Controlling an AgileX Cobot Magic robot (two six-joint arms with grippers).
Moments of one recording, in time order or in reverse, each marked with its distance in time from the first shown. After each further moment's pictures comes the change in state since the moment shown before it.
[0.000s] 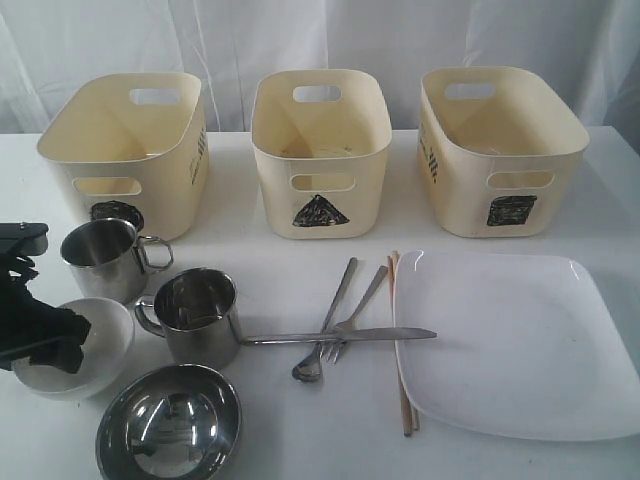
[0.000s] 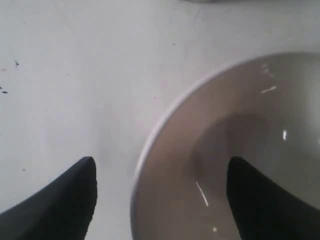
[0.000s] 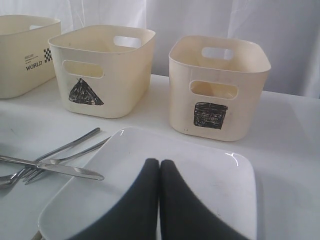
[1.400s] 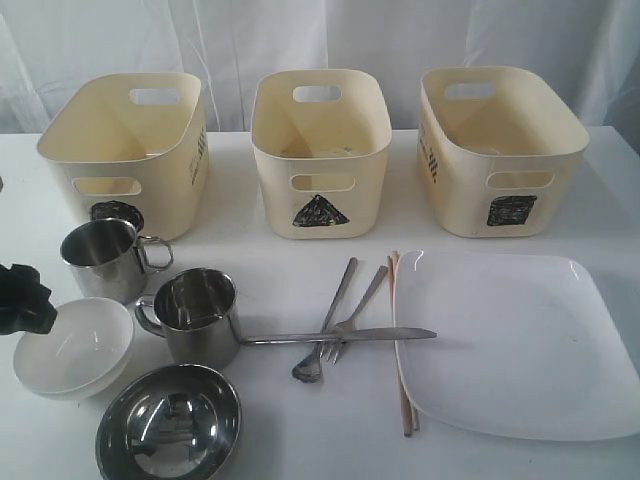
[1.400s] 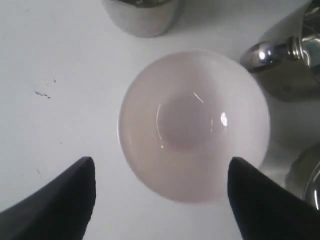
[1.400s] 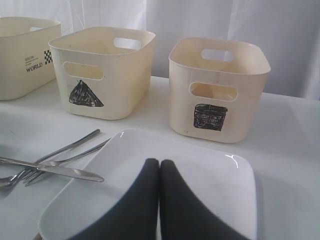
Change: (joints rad) left arm -0.032 -0.360 0.000 0.050 0.174 0.000; right arm 0.000 0.000 0.000 0.000 -0.005 0.000
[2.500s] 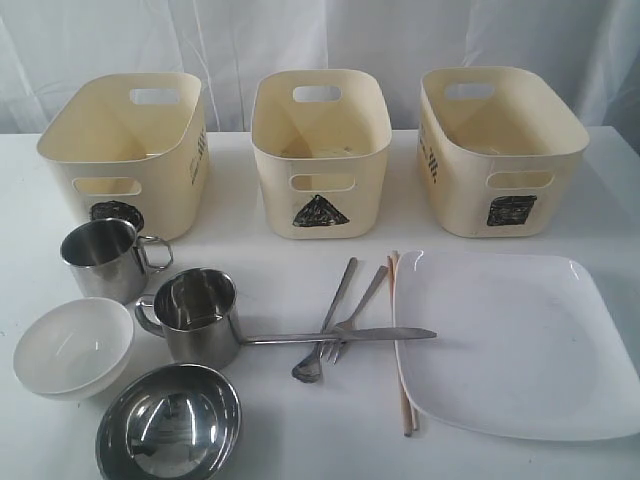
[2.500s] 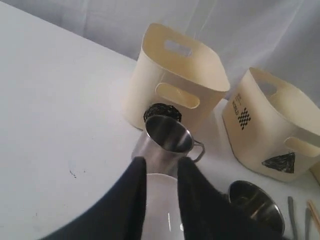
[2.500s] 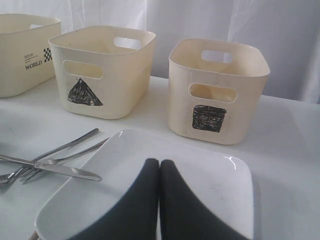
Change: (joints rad) left arm 0.055 -1.151 0.612 0.131 -0.419 -0.642; right arm 0.000 0.000 0.000 0.000 0.000 -0.022
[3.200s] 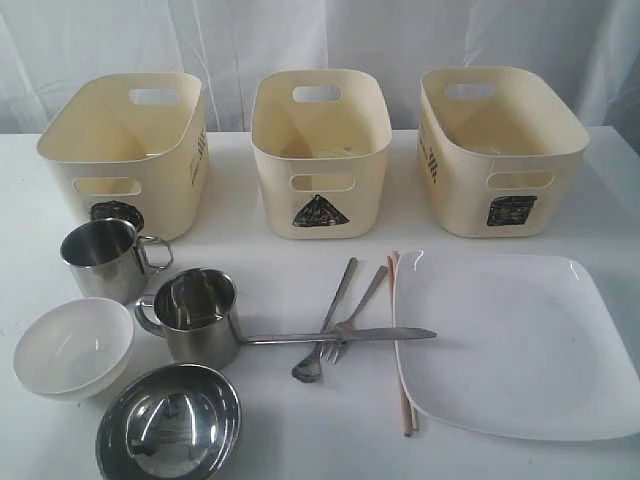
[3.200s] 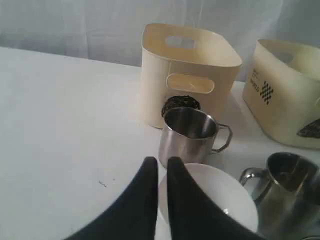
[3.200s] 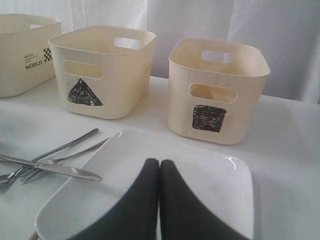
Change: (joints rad) left arm 0.000 -0.087 0.150 0.004 -0.121 0.251; right arm 0.000 0.000 0.000 0.000 0.000 0.000
